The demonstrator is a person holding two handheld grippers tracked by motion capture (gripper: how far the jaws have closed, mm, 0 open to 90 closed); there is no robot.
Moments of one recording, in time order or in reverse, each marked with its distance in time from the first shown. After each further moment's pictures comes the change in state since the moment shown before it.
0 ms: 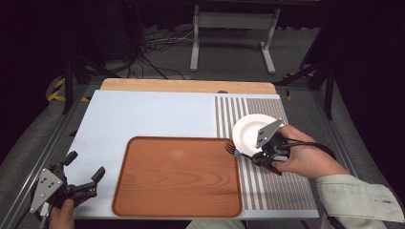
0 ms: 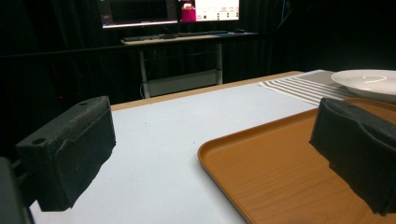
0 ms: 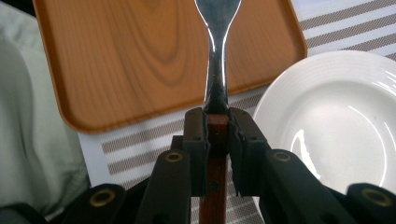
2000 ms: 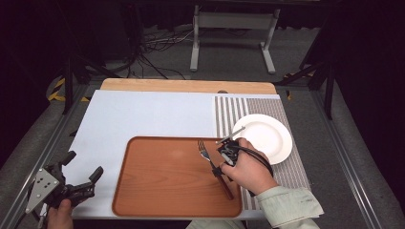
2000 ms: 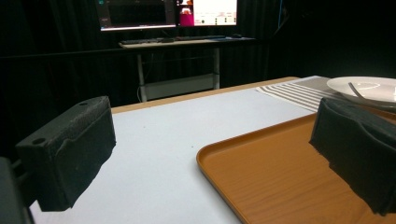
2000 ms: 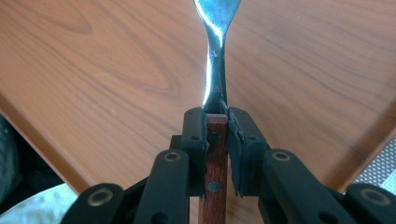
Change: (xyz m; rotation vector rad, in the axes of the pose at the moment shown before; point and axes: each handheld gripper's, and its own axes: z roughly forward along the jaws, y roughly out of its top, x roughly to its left) left arm 0.003 0.002 -0.003 -0.015 -0.011 -0.013; right arm 0.032 0.059 0.100 0.017 0.069 0.721
